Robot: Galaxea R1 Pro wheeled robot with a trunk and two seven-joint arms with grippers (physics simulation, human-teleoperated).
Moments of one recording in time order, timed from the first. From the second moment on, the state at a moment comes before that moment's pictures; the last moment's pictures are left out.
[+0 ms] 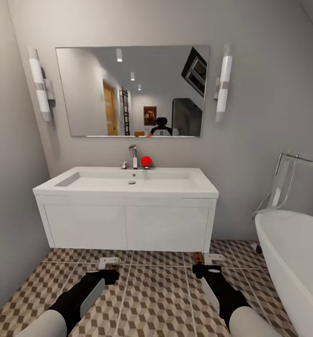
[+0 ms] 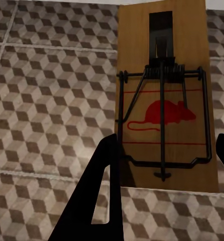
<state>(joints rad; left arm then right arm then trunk) -0.57 0.07 -0.45 -0.62 0.53 0.39 0.30 -0.59 0.08 0.04 -0.51 -0.05 0.26 -0.27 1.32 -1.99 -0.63</state>
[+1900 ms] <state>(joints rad) -0.57 0.07 -0.45 -0.54 0.53 0.29 0.29 -0.59 0.08 0.05 -0.36 -0.03 0.22 -0.27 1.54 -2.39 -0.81</state>
